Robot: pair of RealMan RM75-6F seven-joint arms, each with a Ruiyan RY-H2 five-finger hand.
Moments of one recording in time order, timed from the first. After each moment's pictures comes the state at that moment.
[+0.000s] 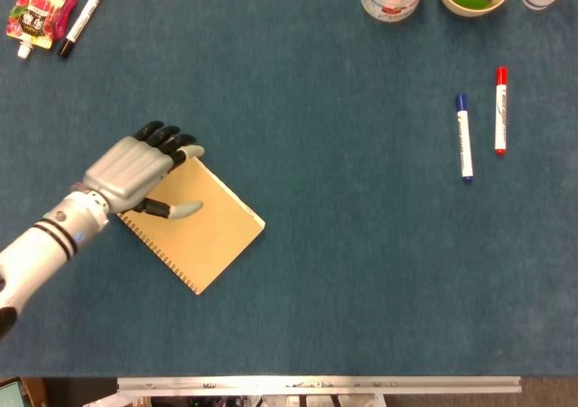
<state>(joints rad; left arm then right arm) -0.66 -1.24 -0.02 -1.56 1.45 0.71 0.06 0.07 -1.06 0.09 -1.66 -1.49 1.51 0.00</state>
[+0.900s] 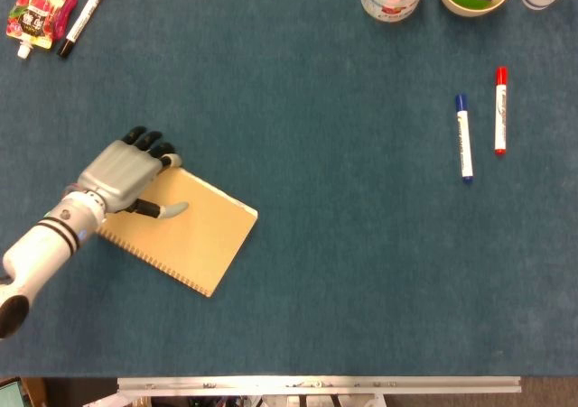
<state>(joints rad) -0.69 -1.30 0.04 -1.48 1.24 0.67 0.28 0.05 -1.06 0.08 -1.64 -1.50 1.52 0.03</state>
